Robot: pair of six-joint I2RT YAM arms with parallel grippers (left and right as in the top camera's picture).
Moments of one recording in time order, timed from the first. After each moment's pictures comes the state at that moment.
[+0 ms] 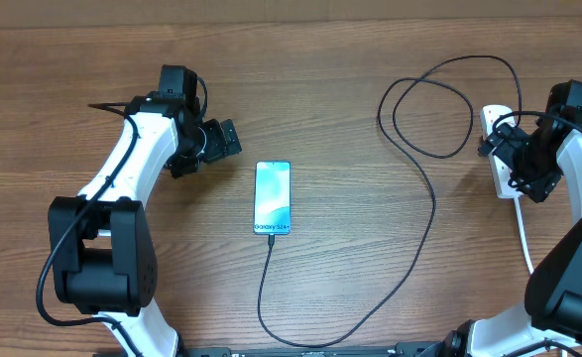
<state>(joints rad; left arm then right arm) -0.09 1.90 1.40 -0.85 0.18 -0.45 -0.37 1.76 1.33 -0.96 -0.08 0.42</state>
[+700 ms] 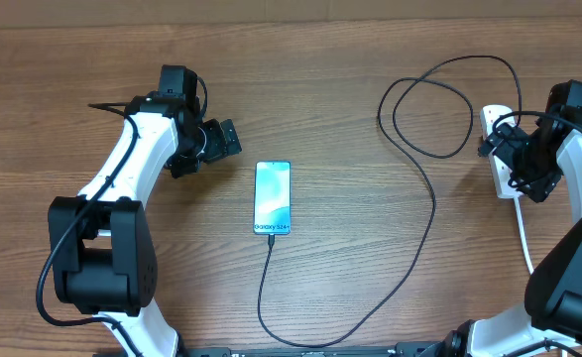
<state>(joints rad) -0.09 1.90 1.40 -0.85 0.18 -0.45 -0.37 1.76 1.33 -0.96 -0.08 0.42</state>
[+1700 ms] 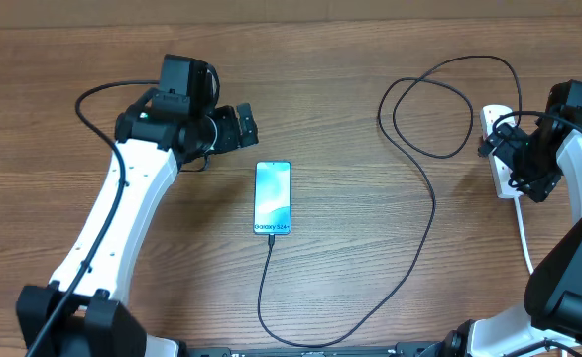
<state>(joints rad) -0.20 1.60 1.40 -0.85 0.18 -0.45 -0.37 1.76 1.33 -0.96 -0.08 0.41</state>
